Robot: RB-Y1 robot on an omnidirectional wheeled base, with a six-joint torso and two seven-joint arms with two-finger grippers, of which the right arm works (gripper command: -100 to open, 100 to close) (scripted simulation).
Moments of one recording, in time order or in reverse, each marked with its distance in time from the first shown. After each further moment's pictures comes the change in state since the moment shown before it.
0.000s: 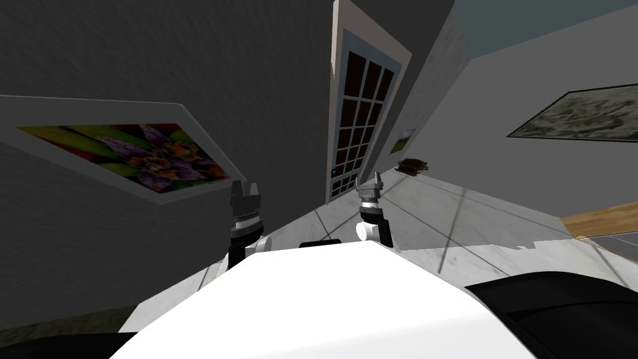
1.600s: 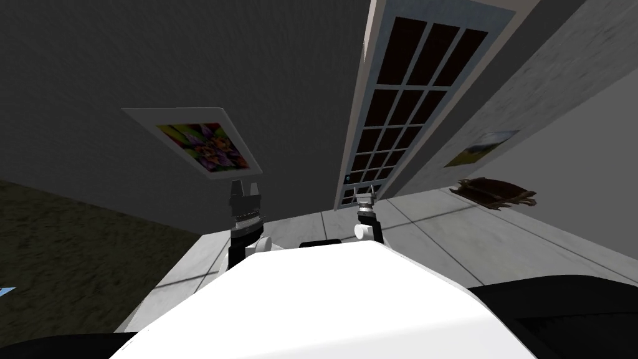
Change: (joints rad) arm -0.095 -0.056 -0.034 0.383 -0.172 -0.135 -0.249
